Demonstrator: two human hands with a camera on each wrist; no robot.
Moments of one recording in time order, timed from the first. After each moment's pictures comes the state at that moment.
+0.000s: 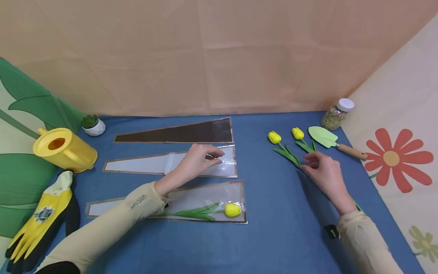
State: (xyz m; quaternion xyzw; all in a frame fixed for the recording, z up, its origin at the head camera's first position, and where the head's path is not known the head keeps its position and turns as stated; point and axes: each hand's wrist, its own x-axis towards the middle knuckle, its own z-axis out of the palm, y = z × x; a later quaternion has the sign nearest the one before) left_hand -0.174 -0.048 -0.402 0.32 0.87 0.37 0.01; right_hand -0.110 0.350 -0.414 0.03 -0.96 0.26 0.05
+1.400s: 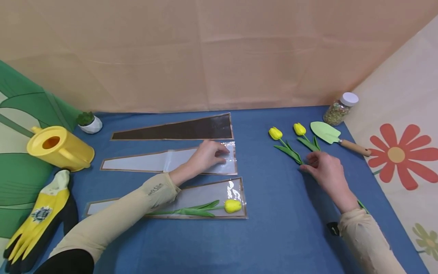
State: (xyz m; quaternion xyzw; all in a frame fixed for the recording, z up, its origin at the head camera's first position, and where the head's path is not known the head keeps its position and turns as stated) left_hand -0.204 -0.025 -0.433 0.32 0.90 0.29 0.07; right_hand -0.114 0.349 -0.419 0.04 -0.97 0.24 0.03
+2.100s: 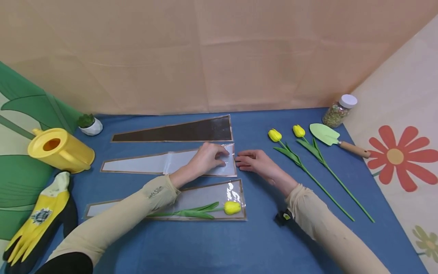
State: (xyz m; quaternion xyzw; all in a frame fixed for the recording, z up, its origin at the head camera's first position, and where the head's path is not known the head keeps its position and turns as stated) left_hand -0.203 -0.023 -0.435 0.33 0.90 0.28 0.06; right_hand -0.164 0.209 -0.426 0.02 -0.72 0.63 -0.29
